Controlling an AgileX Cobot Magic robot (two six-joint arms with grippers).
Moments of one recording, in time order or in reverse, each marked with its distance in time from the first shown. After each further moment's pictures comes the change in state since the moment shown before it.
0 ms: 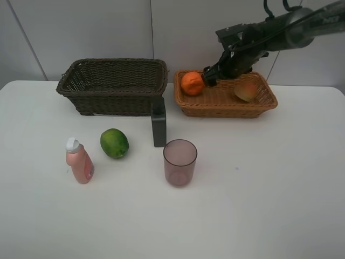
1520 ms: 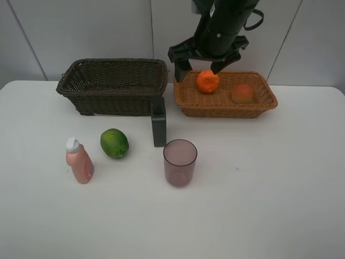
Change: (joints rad) left arm 0.000 0.000 0.000 0.000 0.000 0.000; right arm 0.264 -0.302 -0.005 0.163 0.554 0.126
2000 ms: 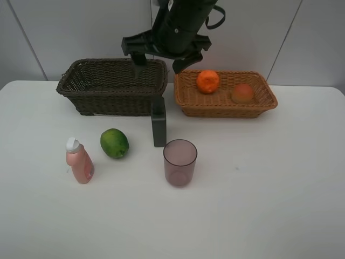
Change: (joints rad) left arm 0.000 0.000 0.000 0.000 0.000 0.000; right arm 0.152 0.056 -0.112 0.066 -0.024 0.104
